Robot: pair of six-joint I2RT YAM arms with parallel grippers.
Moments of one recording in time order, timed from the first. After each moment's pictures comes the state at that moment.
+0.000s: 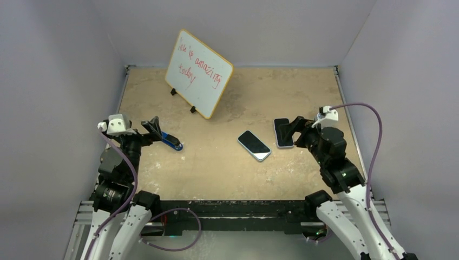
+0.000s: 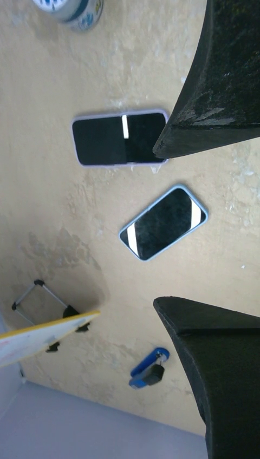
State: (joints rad) left arm -0.26 0.36 0.69 -0.29 -0.33 -0.17; right arm 0.36 0.59 0.74 -0.47 0.10 0.51
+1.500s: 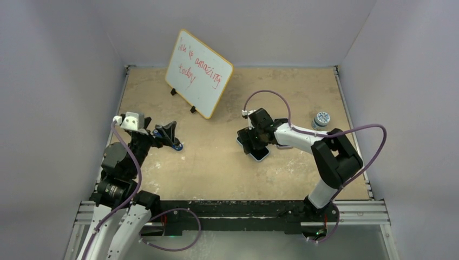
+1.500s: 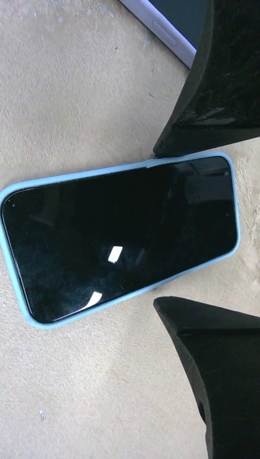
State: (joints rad) left arm -0.28 0.40 0.68 -0.27 -0.03 -0.15; right arm 0.60 1.67 0.95 -0.37 -0.04 0.19
